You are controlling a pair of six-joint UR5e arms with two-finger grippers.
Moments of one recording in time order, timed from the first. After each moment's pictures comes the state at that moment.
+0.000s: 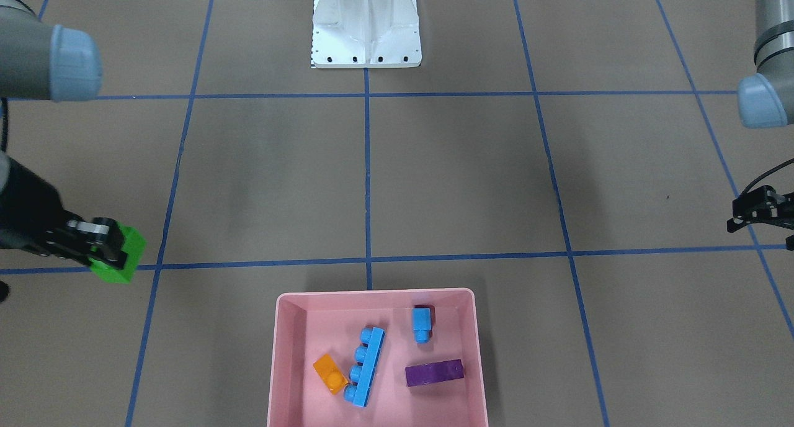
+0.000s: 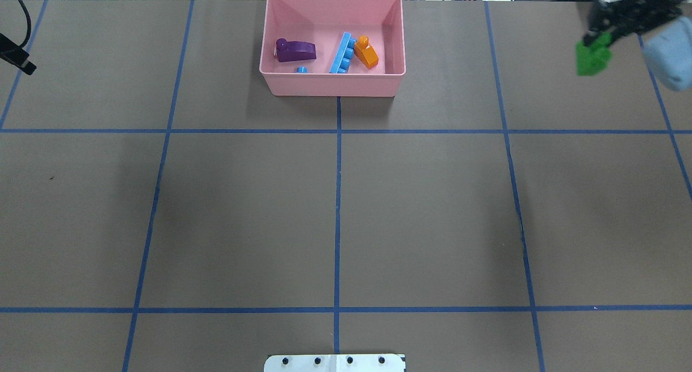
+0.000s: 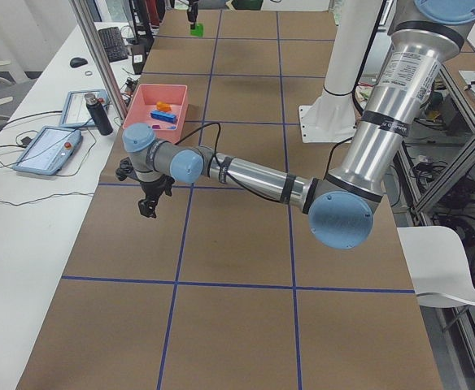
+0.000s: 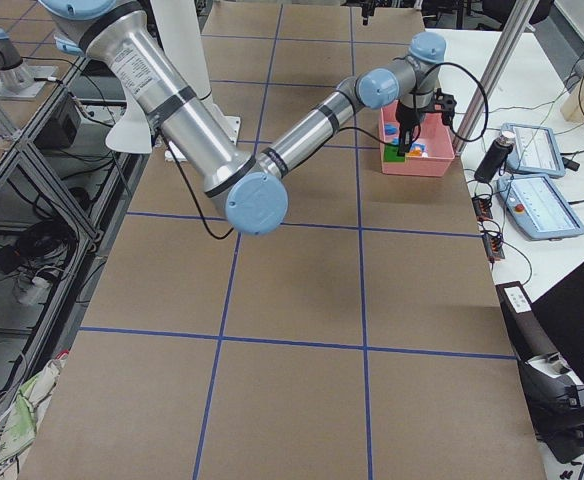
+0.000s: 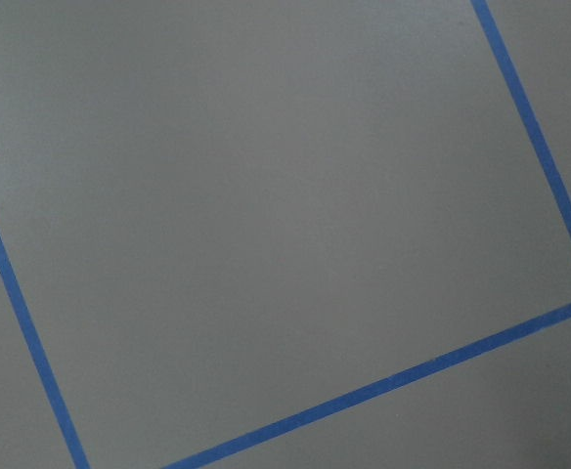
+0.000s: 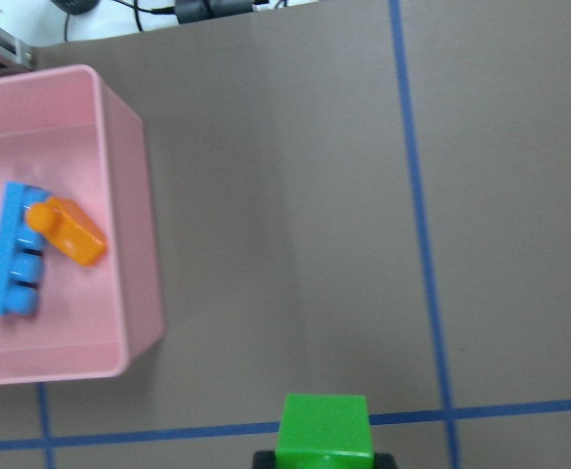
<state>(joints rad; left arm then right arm) -1.32 -1.94 -1.46 -1.65 -2.33 -0.04 1.12 -0.77 1.50 -1.74 2.27 0.86</state>
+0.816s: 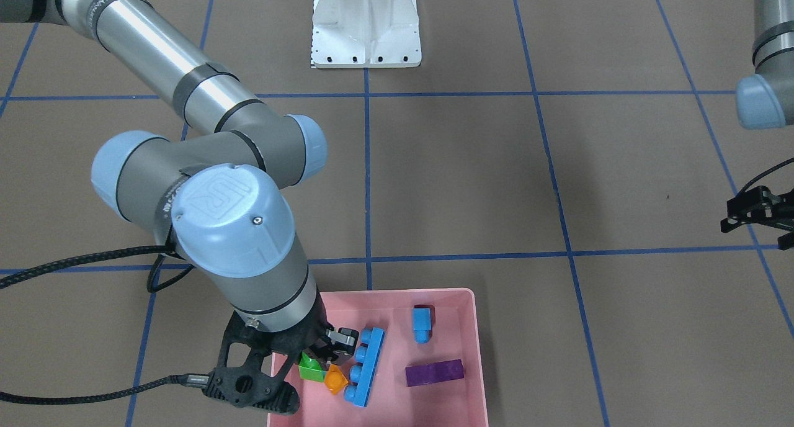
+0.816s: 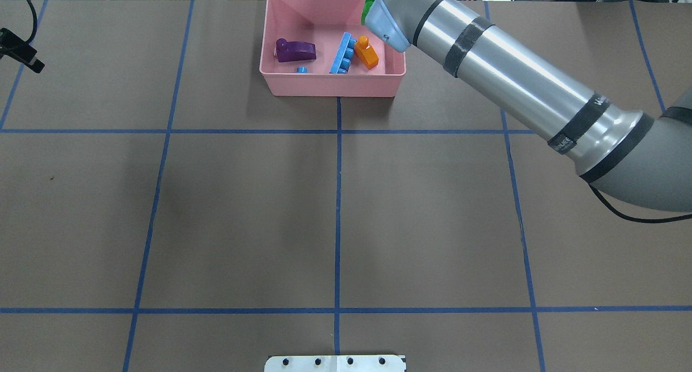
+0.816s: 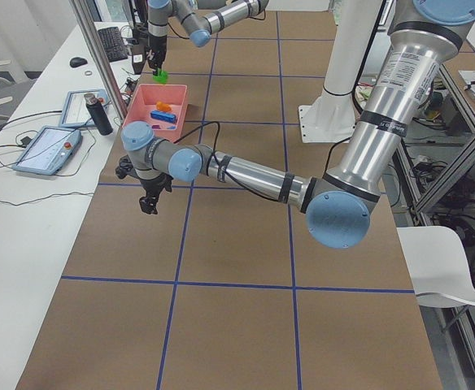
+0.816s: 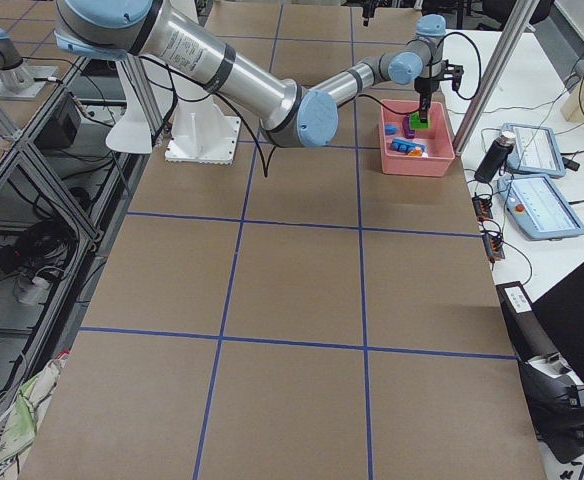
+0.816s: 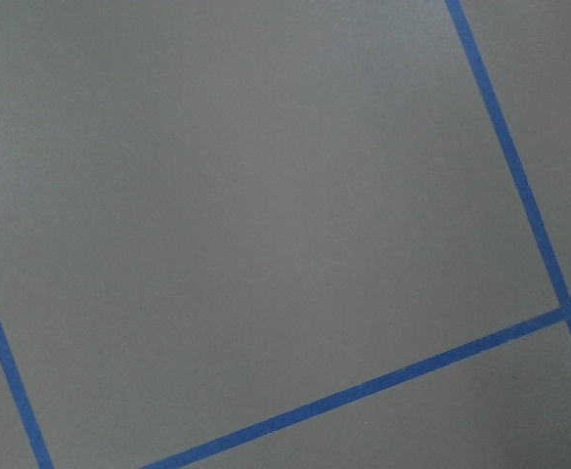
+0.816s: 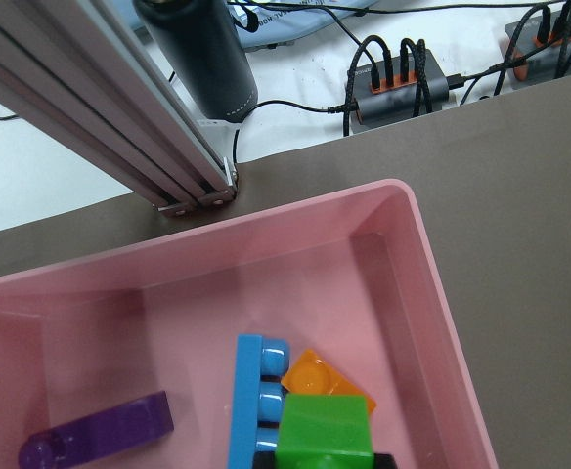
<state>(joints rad) -1.31 -1.95 -1.46 -1.65 -2.35 -0.08 0.92 -0.35 0.83 -1.28 1.99 1.19</state>
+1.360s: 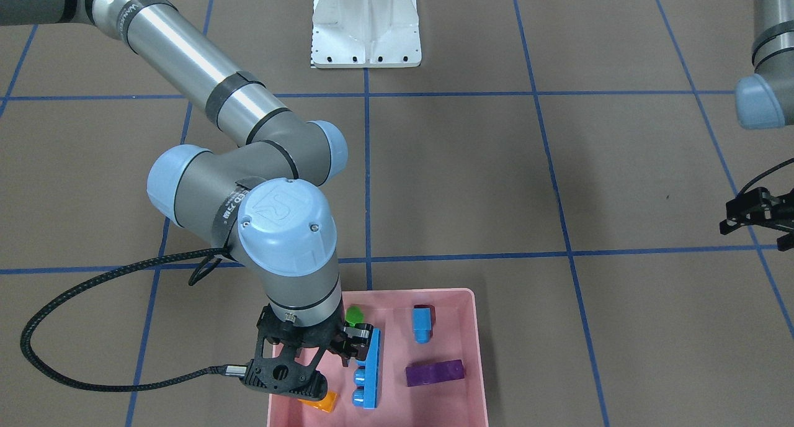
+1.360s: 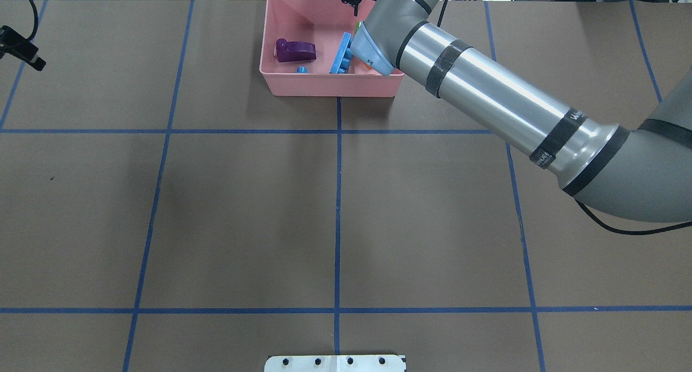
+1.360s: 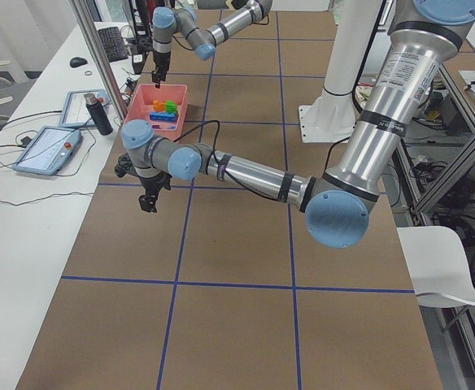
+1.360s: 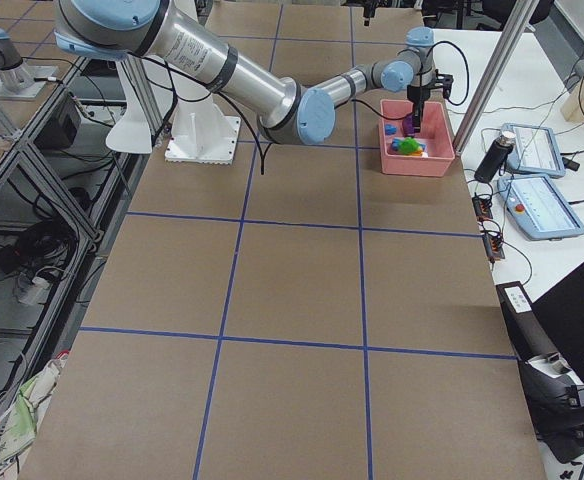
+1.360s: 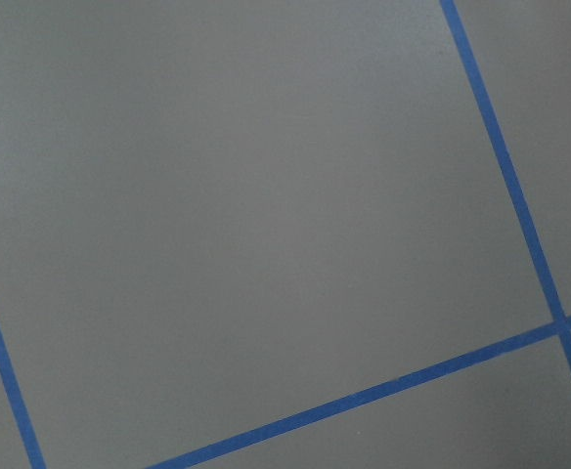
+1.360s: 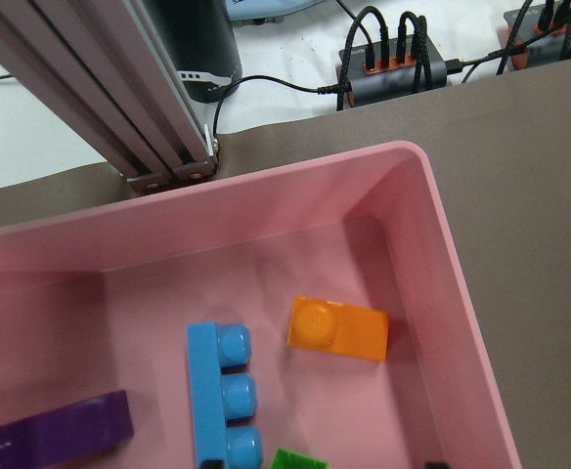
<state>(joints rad) -1.31 -1.95 -1.46 -1.66 -2.35 -0.09 0.88 -0.35 0.78 -1.28 1.92 1.16</state>
